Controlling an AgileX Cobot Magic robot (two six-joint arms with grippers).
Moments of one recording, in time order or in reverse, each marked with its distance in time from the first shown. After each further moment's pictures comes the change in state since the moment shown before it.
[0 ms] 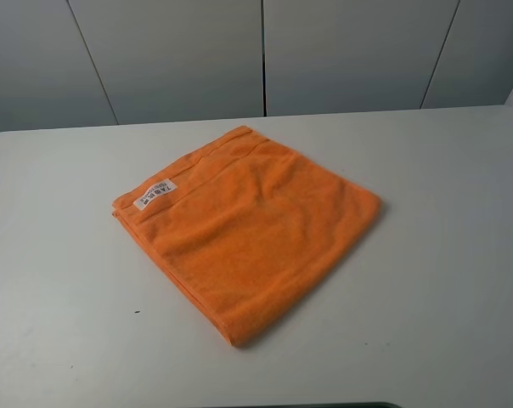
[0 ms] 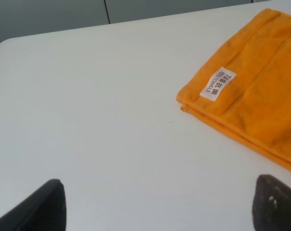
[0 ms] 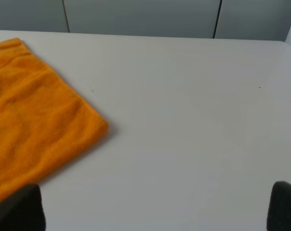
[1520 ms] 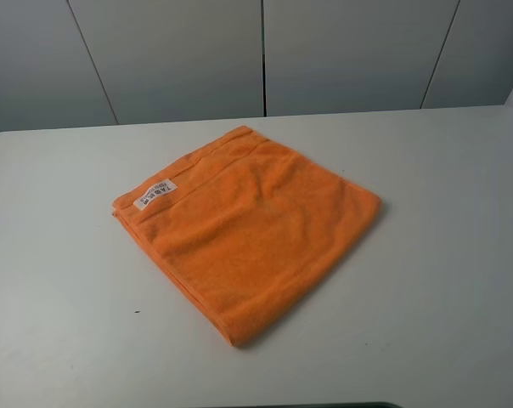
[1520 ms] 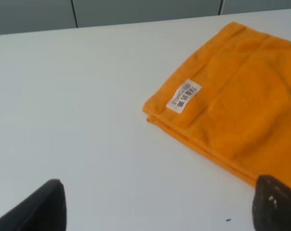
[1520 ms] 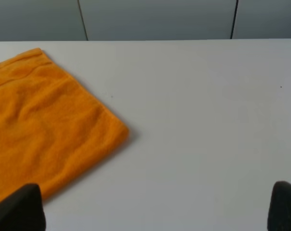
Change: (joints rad) left arm -0.011 0.203 -0.046 -0.104 -0.082 -0.006; right arm 0.018 0.000 0.000 0.048 -0.006 0.032
